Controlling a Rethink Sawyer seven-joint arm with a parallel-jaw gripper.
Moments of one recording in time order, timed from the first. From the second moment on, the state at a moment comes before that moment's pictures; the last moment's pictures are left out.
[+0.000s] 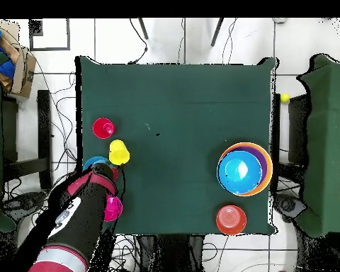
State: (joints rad) arm 0.46 -0.41 -0.29 1.62 -0.28 0.21 2.49
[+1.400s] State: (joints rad) arm 0.40 -0.50 -0.25 1.61 -0.27 0.23 2.49
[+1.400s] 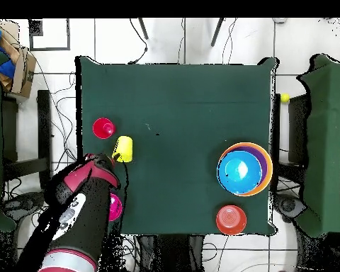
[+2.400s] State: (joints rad) arm 0.31 -0.56 -0.17 1.61 -0.27 0.27 2.49
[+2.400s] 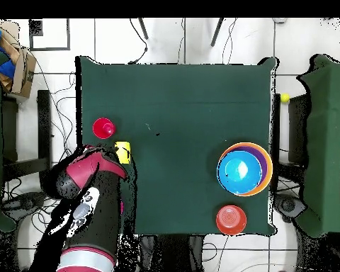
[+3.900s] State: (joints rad) arm 0.25 -0.45 -0.12 1.35 -0.24 0.49 2.49
